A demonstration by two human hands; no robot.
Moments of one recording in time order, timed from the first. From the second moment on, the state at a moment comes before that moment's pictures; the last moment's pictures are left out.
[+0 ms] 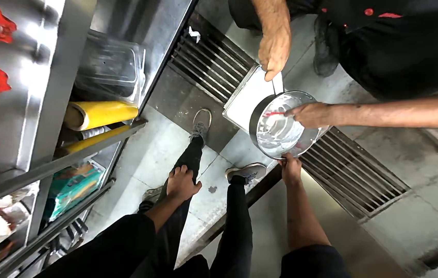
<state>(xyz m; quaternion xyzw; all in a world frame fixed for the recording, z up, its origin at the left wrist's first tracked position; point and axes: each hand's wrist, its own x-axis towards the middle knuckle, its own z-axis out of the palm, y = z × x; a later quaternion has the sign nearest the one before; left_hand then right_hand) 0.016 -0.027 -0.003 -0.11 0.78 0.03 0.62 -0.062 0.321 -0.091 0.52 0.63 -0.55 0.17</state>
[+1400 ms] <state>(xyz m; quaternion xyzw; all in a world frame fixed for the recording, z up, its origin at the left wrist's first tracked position) 0.006 -0.024 -0.002 -0.10 0.78 0.01 0.62 -0.078 0.350 -0.084 0.49 0.67 -0.53 0.17</state>
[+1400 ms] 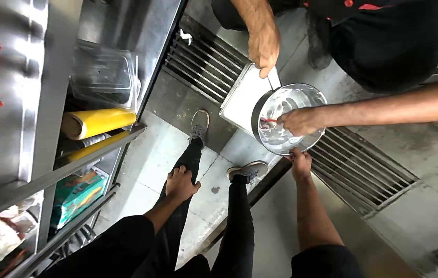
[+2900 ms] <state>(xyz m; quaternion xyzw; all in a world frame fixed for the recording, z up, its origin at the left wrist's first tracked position) 0.004 -0.022 -0.001 -0.09 0.77 0.00 0.63 -0.083 0.363 -0.079 0.50 0.68 -0.50 0.18</state>
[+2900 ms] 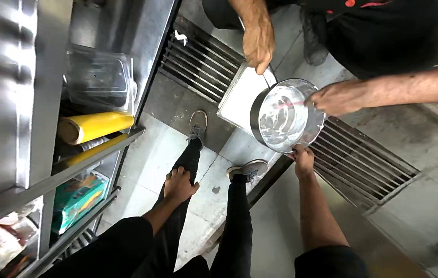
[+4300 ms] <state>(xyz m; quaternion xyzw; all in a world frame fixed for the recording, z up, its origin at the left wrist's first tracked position) -0.002 -0.019 0.000 -0.09 0.76 0.00 0.64 -0.072 0.351 -0.086 0.53 0.65 -0.51 0.20</state>
